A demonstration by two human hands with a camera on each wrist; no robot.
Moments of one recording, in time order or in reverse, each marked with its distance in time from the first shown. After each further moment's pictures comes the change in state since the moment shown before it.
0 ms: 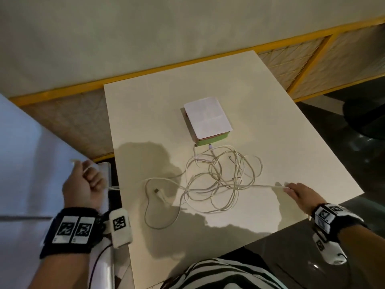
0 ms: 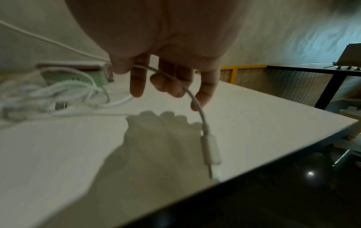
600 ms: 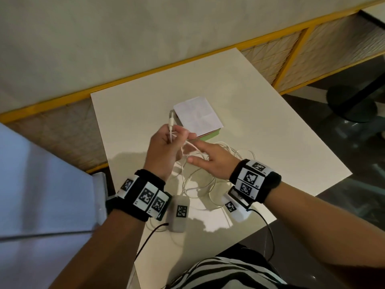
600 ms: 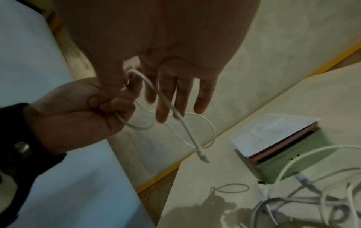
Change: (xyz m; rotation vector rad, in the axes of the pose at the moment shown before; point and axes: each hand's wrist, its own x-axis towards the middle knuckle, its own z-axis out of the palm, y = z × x) left_hand -0.064 -0.053 0.155 0.516 -0.669 0.212; right_hand -0.054 -0.256 -0.031 0.469 0.055 -0.837
